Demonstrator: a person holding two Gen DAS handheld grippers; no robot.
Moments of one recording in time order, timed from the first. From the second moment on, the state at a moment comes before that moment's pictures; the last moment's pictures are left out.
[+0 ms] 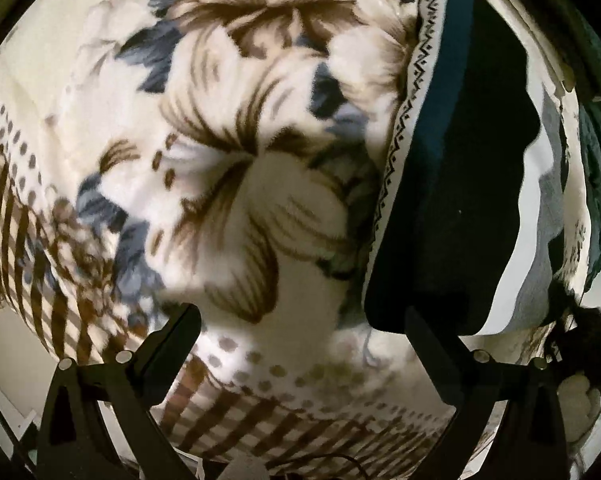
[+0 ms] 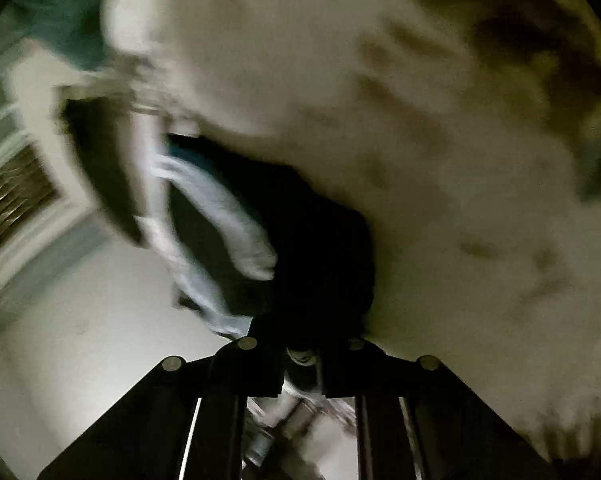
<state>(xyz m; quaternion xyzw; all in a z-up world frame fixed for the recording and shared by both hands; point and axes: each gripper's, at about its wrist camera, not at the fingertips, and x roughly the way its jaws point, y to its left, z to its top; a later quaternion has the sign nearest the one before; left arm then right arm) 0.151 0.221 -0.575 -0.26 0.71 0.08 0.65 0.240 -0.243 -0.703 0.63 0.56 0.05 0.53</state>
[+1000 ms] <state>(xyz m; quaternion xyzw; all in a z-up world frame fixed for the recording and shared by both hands) 0.177 0.178 -0.564 -0.28 0.68 0.03 0.68 0.259 -0.125 -0.669 0.37 0.71 0.18 0.58</state>
